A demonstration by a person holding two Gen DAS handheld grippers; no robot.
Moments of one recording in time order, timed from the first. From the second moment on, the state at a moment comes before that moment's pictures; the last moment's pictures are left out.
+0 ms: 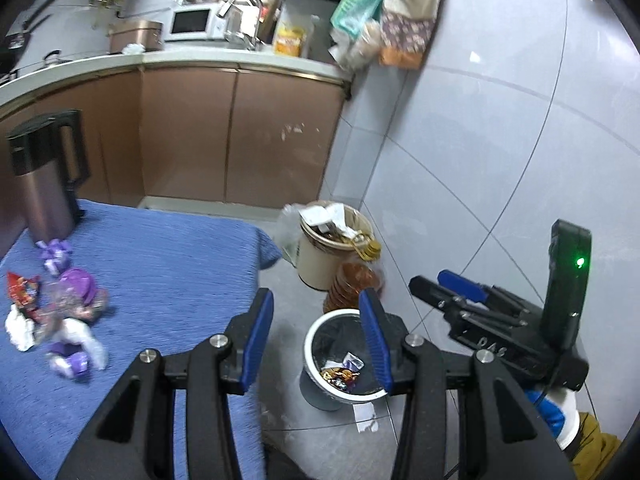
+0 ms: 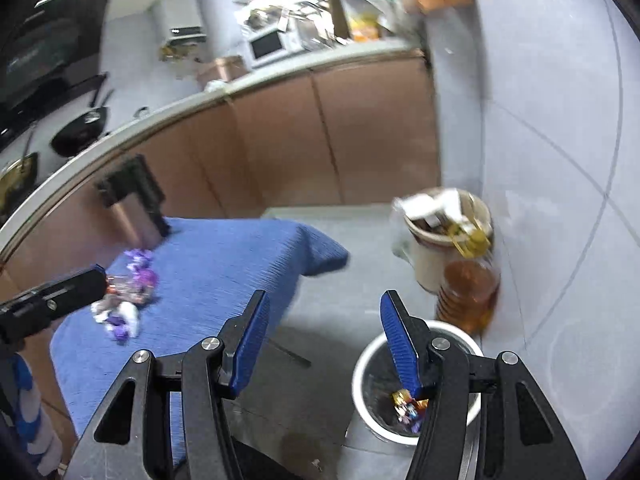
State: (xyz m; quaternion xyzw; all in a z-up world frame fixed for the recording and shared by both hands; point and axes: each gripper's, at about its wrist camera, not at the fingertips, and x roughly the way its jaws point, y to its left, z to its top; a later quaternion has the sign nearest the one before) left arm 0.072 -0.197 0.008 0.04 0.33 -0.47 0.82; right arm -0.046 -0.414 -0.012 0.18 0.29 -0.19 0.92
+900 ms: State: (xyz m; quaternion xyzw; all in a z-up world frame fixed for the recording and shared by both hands) left arm 0.264 0.024 -0.034 -0.01 0.36 -0.23 0.91; right arm 0.149 -0.256 0.014 0.07 0.33 0.03 0.94
